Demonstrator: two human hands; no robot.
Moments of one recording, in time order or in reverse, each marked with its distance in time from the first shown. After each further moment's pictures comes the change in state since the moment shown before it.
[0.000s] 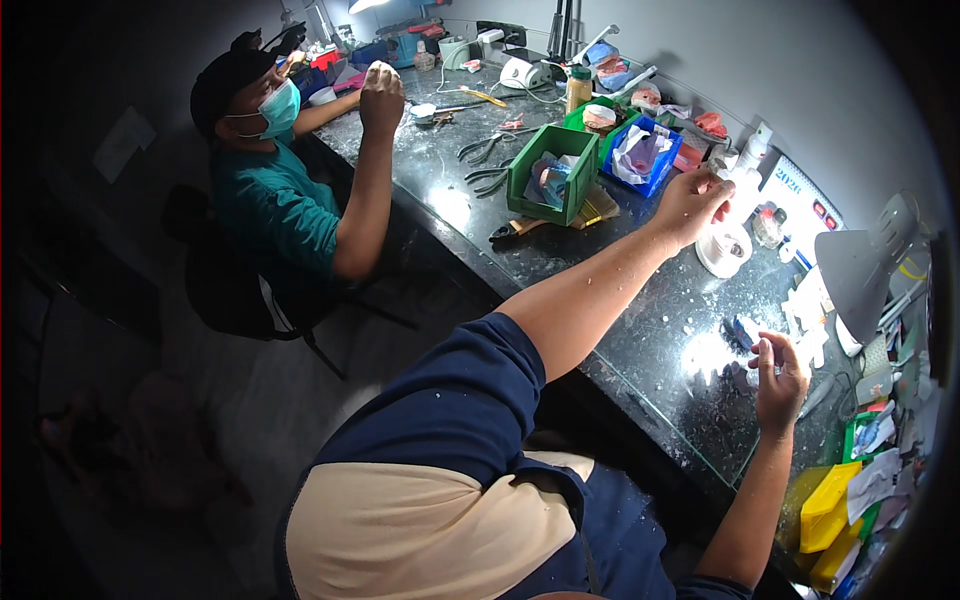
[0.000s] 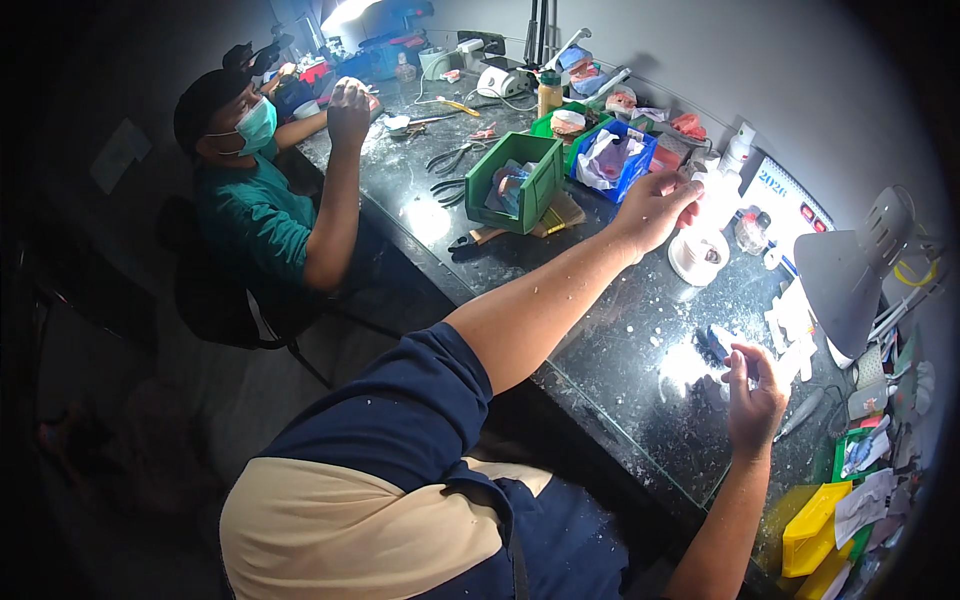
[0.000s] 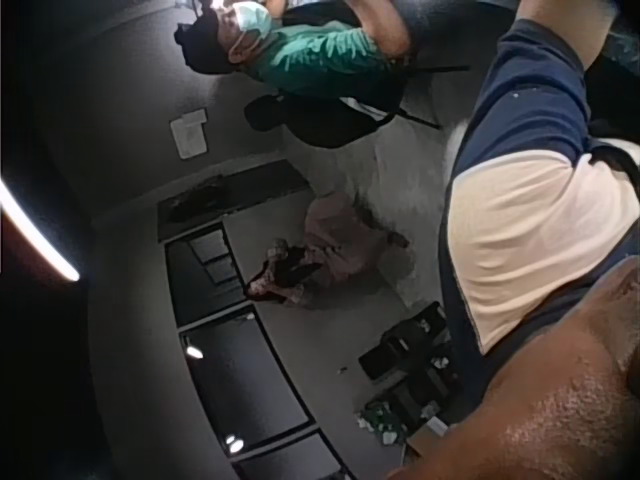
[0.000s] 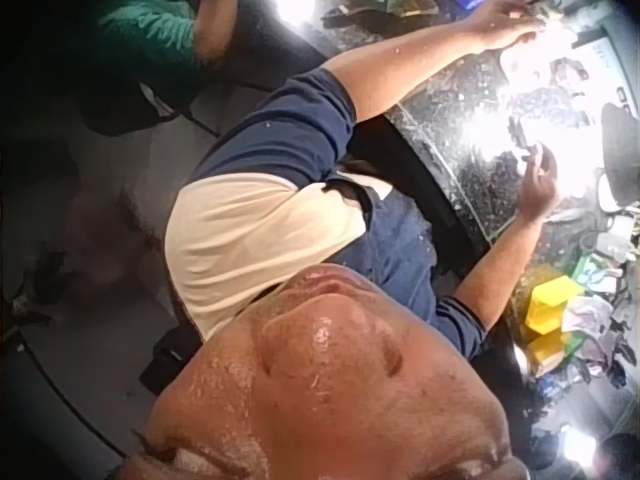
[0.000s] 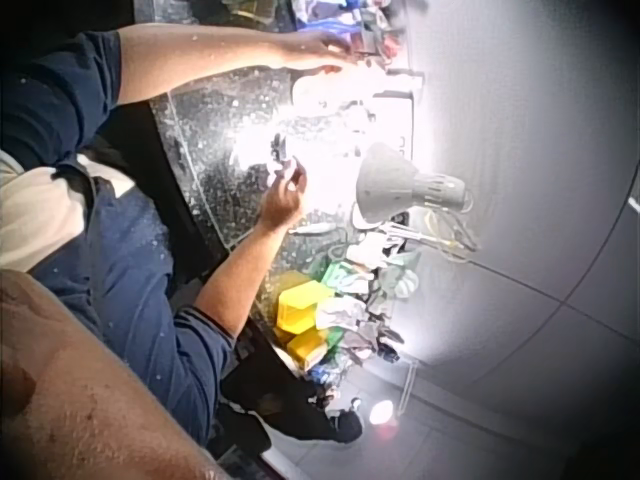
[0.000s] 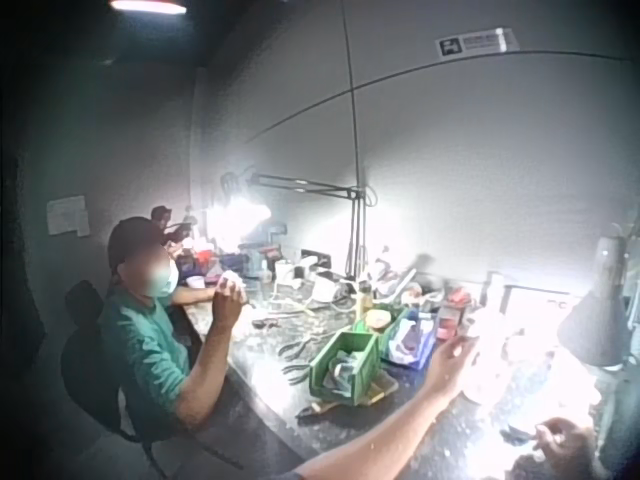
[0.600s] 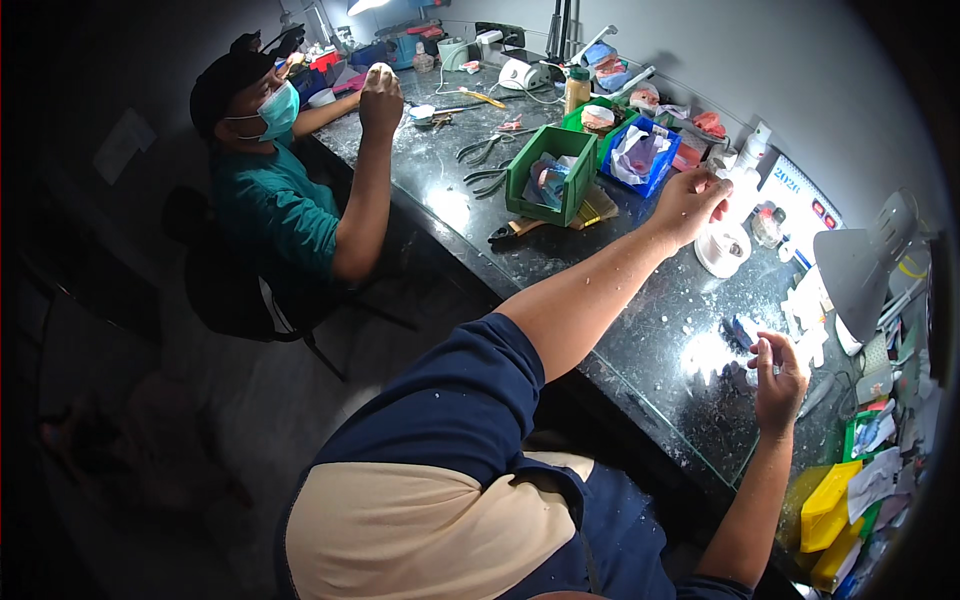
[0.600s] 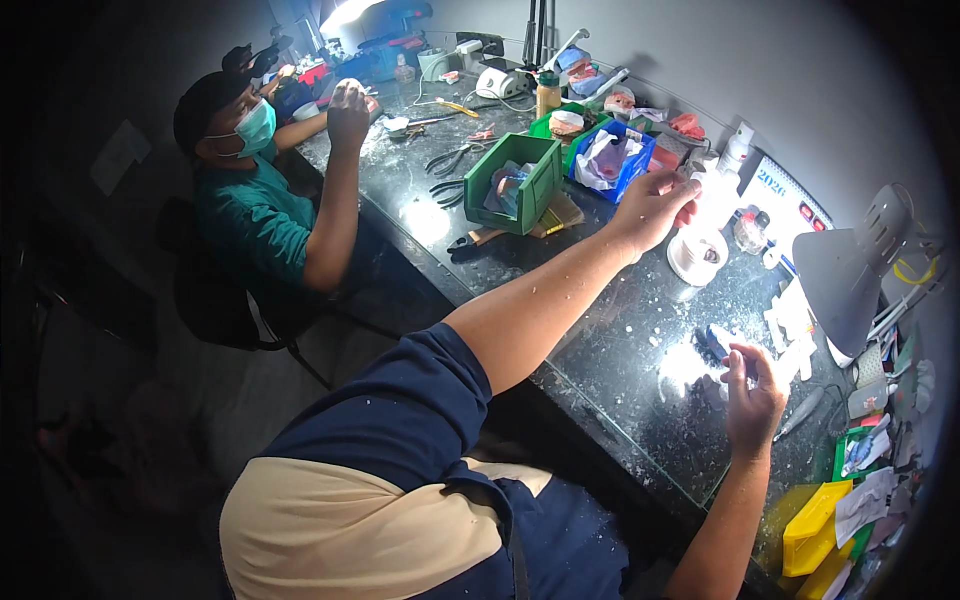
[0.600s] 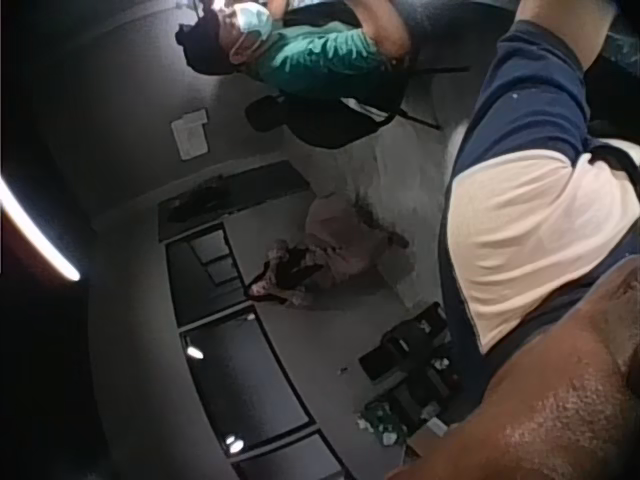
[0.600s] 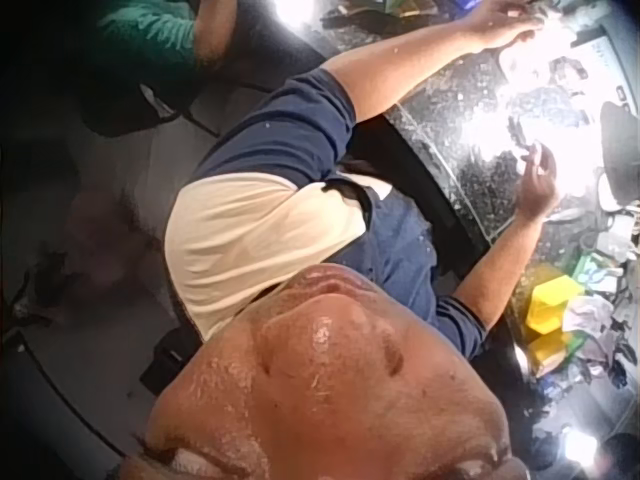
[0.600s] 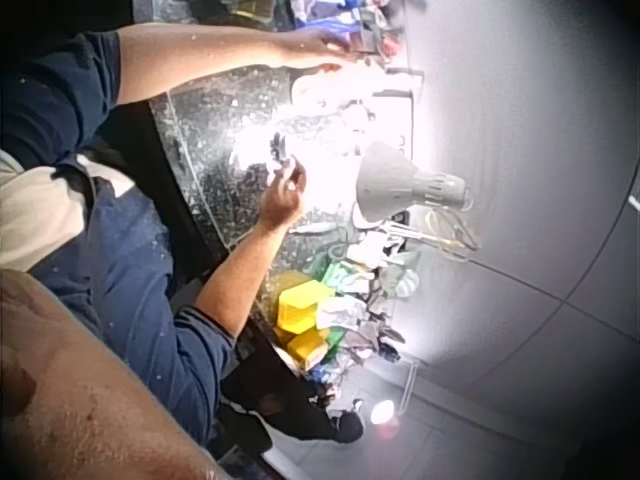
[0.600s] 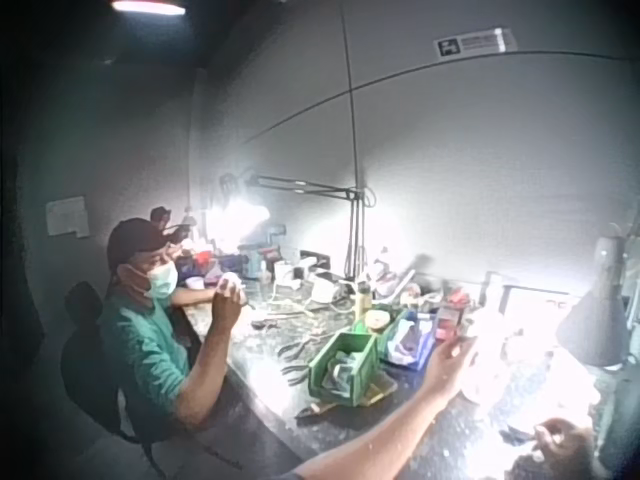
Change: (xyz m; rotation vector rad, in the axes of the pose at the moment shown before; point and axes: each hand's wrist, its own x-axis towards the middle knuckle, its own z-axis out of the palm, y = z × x) left_hand 0.000 0.001 -0.001 0.007 0.001 -0.003; right_hand -0.001 0.002 0.001 -0.004 0.002 0.000
